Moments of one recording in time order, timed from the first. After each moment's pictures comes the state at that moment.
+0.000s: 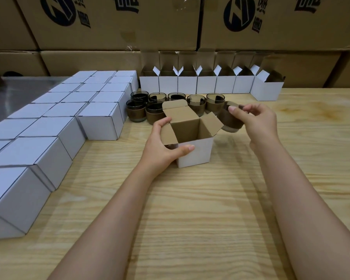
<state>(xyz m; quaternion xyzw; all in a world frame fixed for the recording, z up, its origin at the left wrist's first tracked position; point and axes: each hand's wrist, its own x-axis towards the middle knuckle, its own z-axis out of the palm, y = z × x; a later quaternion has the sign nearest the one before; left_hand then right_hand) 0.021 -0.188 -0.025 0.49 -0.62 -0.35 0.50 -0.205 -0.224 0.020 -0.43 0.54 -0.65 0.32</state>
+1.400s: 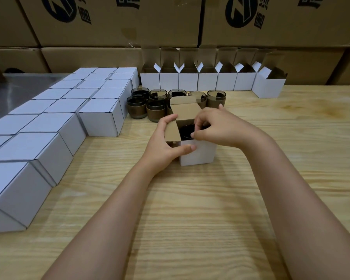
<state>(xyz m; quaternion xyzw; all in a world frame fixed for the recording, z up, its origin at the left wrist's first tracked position) 0.018 -0.183 -0.020 0.48 -0.65 -0.34 0.48 -0.147 -0.186 0.063 -0.81 0.55 -0.14 0.15</state>
